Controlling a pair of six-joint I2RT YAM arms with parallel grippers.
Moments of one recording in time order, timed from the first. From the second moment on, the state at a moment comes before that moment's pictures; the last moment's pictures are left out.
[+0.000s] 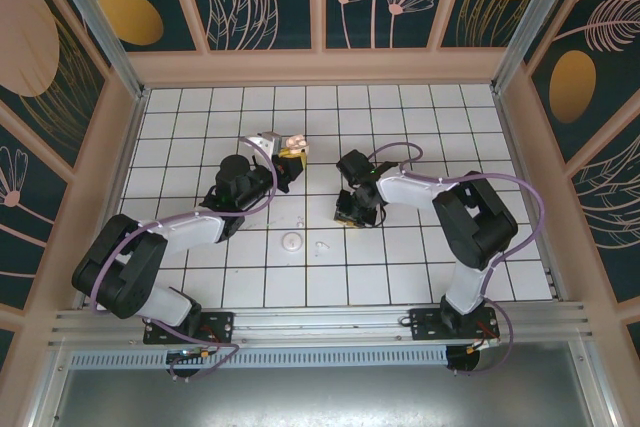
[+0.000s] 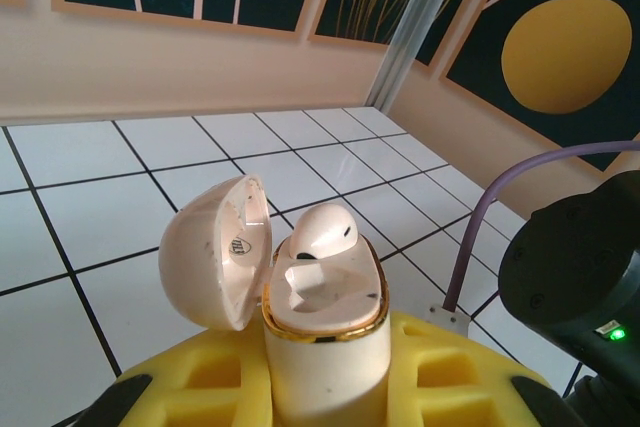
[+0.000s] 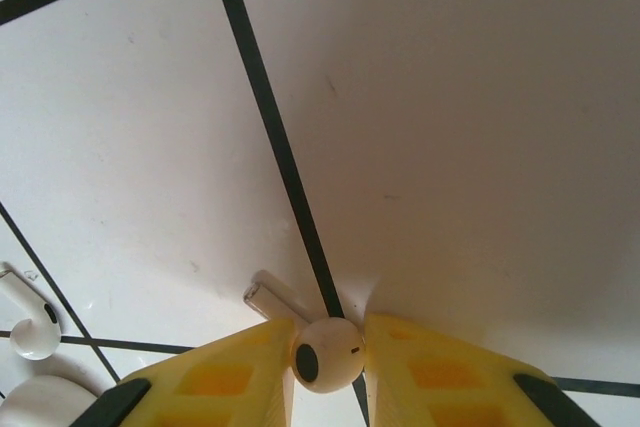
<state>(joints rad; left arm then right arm) -0.53 1.48 0.60 0.76 0.28 -0.35 0.67 1.79 1.06 -0.59 -0.24 0.89</state>
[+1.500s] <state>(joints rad) -0.53 1.42 0.63 0.66 0.31 -0.32 0.69 1.75 1.20 -1.07 -0.07 -0.05</state>
